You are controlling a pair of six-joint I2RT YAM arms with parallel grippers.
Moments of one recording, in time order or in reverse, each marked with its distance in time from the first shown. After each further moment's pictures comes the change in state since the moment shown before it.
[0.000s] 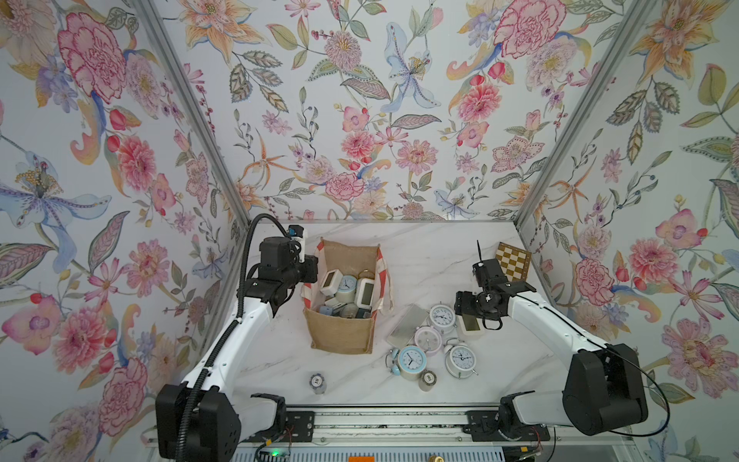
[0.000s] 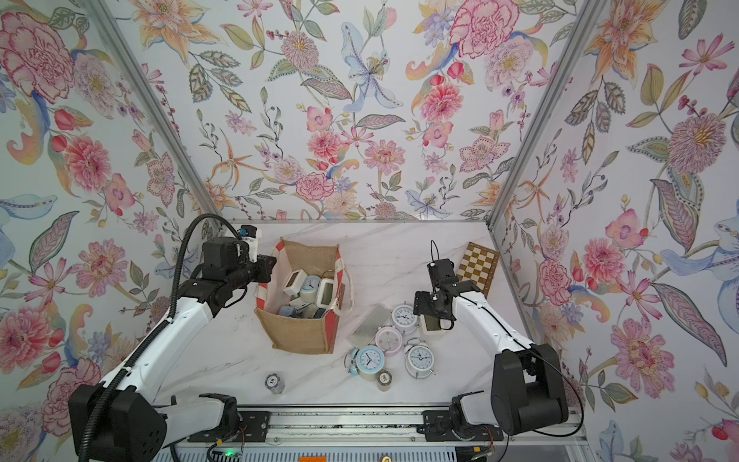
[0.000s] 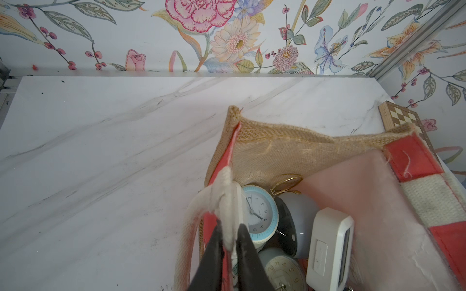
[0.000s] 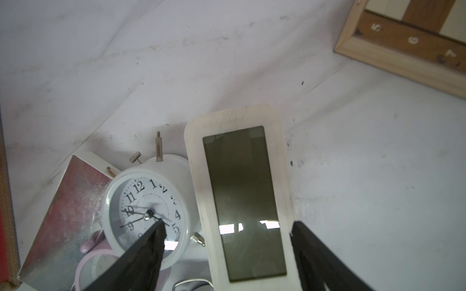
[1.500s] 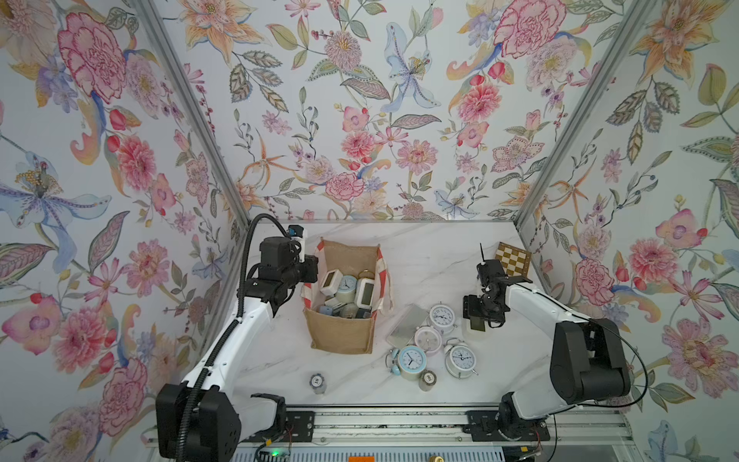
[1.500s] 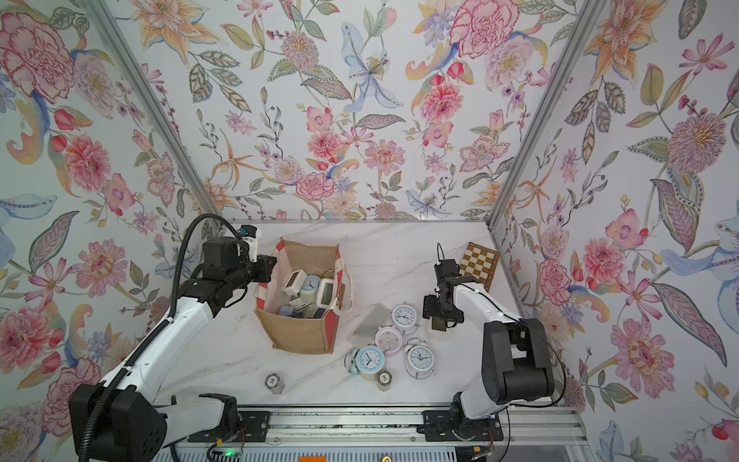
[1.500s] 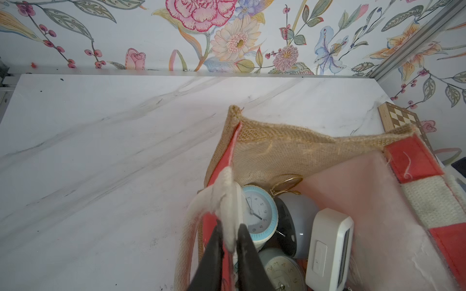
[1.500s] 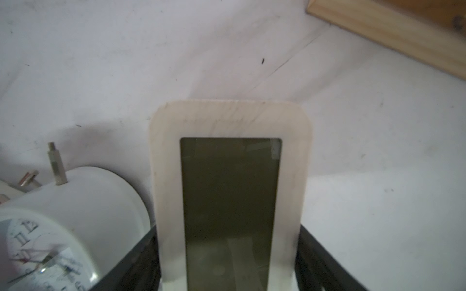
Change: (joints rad) left arm 0.000 0.002 0.000 0.000 0.000 -0.008; right arm -0.100 0.152 0.032 -0.023 0.027 -0.091
